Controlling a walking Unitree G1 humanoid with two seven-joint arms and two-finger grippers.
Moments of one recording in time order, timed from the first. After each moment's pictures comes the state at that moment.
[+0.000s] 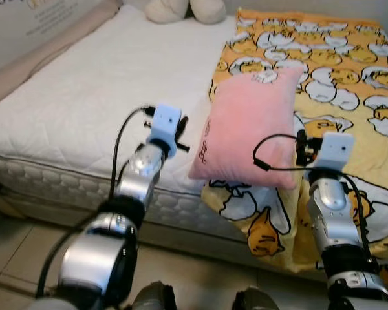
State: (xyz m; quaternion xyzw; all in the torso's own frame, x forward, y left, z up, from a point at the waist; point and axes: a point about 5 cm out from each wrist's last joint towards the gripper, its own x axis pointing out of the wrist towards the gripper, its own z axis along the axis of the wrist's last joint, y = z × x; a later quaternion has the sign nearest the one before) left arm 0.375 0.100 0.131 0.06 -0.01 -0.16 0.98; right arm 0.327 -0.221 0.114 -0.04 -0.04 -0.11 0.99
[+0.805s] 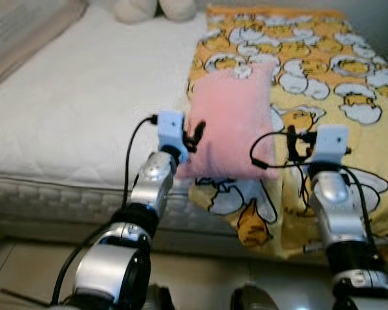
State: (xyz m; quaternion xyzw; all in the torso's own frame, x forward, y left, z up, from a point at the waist) left arm 0.371 0.082 0.130 -0.07 0.00 -0.16 0.98; right arm 0.333 -0.218 0.128 -0.08 -0.03 -0.08 0.99
